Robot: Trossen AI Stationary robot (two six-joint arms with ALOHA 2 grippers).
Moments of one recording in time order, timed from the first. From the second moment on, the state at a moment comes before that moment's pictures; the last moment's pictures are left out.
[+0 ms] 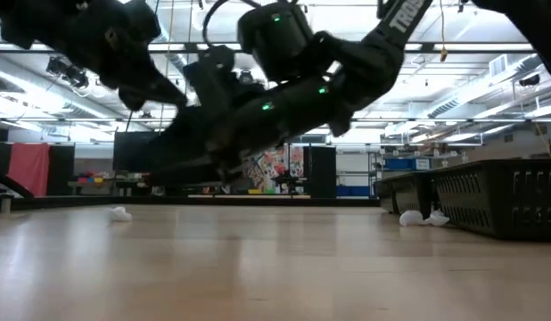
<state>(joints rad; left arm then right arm) -0.19 0.94 0.41 0.07 -0.32 -0.28 0.14 2.25 1.30 0.54 -0.06 0.24</state>
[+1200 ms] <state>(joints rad) -0.19 0.71 0.55 -0.21 -0.43 -0.25 0.04 2.51 1.57 0.54 -0.14 -0.03</state>
